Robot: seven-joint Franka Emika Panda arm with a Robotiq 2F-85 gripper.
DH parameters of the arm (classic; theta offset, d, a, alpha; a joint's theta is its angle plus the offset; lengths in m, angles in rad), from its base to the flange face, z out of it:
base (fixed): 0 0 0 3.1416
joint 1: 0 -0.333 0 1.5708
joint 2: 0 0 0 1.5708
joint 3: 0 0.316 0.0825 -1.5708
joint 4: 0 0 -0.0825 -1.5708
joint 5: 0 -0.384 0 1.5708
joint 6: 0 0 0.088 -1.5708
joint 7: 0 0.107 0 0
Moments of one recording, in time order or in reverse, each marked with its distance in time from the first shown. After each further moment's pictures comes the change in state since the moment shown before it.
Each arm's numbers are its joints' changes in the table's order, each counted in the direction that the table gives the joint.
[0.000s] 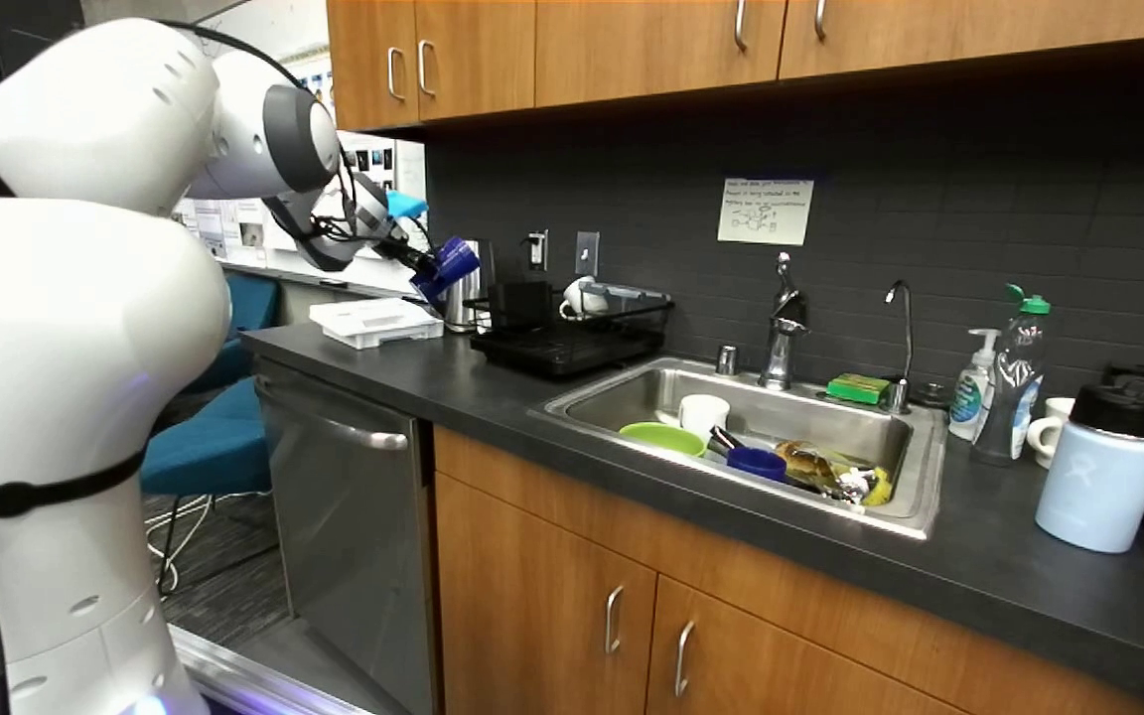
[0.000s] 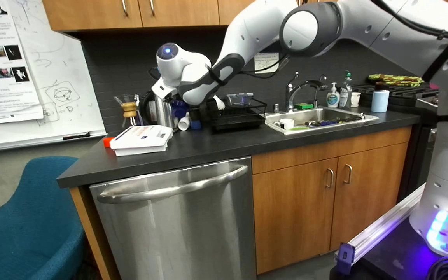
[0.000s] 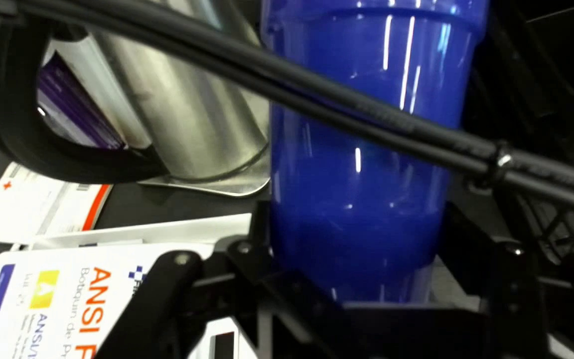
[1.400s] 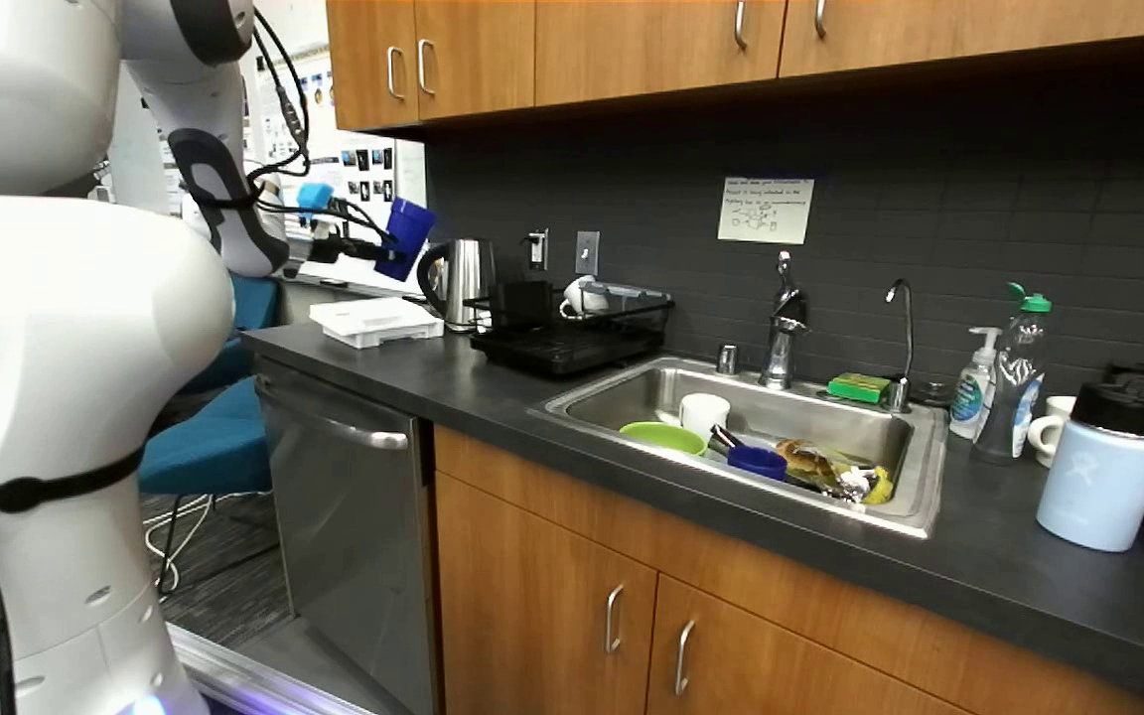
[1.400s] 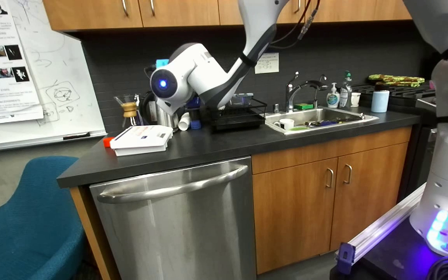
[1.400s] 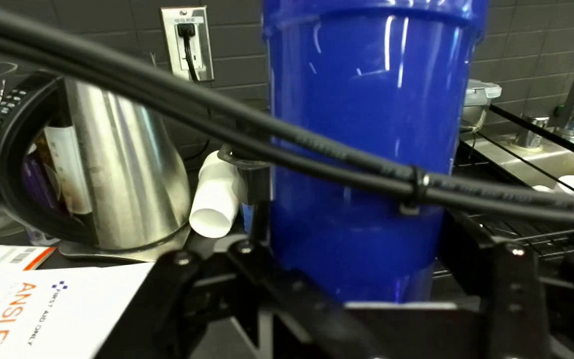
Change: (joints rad) arm -0.152 -0.398 0.114 0.672 0.792 0.469 0.682
